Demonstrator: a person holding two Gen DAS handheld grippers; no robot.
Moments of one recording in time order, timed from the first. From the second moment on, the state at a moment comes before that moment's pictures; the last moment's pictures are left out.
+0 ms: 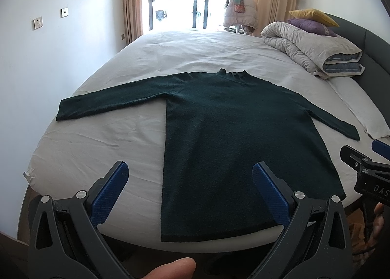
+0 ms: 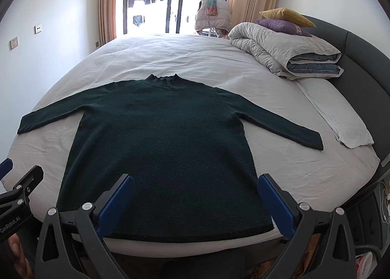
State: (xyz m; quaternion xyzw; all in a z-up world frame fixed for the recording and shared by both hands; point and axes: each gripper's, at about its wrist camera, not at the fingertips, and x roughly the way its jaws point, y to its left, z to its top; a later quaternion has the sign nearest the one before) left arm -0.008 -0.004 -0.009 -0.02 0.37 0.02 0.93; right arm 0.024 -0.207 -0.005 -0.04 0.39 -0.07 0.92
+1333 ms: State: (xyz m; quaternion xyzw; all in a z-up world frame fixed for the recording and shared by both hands) left arm 0.211 0.009 -0.087 -0.07 0.45 -0.09 0.88; right arm 0.132 -0.677 -0.179 0.59 0.24 -0.22 0.74
